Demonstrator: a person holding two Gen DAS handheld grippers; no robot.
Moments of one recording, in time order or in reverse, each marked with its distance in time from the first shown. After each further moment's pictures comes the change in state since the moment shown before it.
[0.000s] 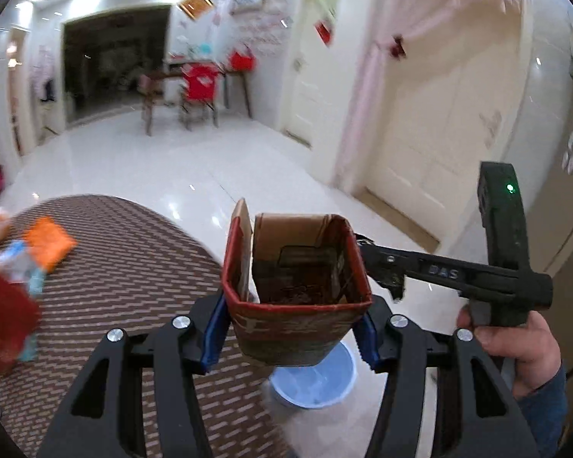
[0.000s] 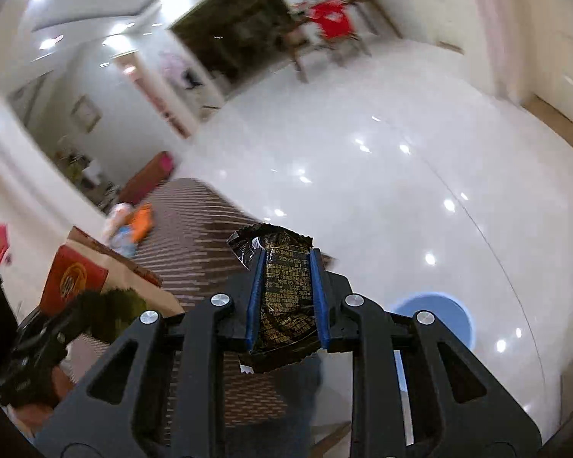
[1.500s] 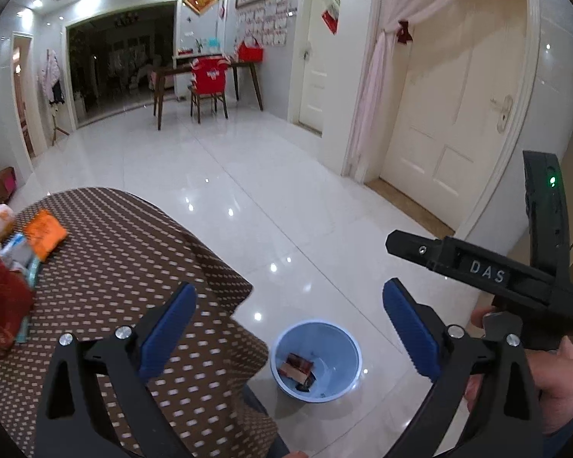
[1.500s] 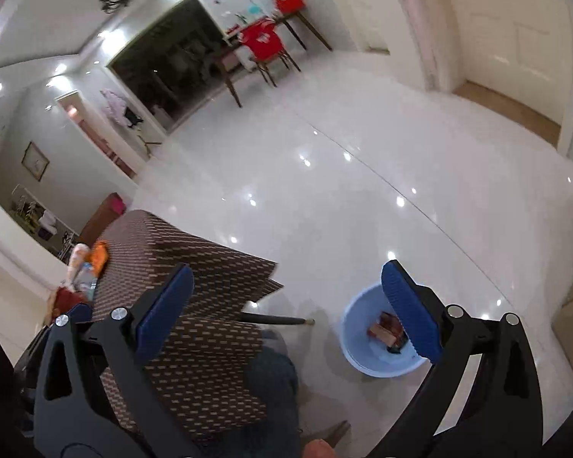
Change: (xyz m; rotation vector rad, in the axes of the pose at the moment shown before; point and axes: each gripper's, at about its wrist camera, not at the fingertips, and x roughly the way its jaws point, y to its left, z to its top) left arm -0.007 -0.018 -0.002 -0.001 -0.010 0.083; right arm -0.059 -0.005 -0.015 0.115 -0.122 -0.166
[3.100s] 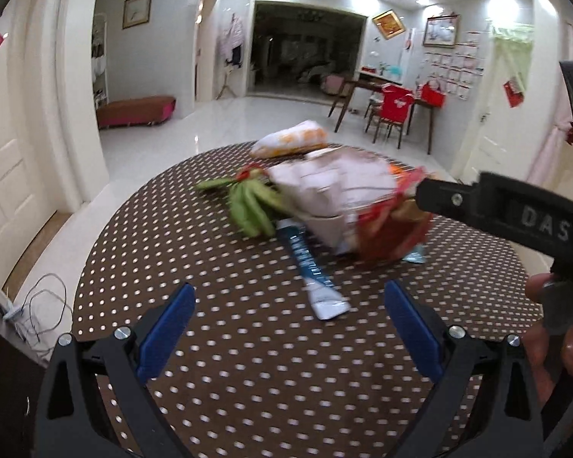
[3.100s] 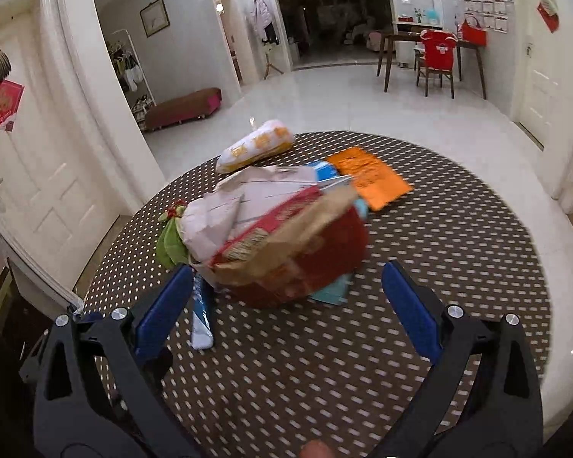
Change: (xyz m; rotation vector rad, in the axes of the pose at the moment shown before) left arm -0.164 0.303 -0.140 -0.445 -0.066 0.484; right arm 0.101 0.398 -0.159 -0.588 0.128 0.202
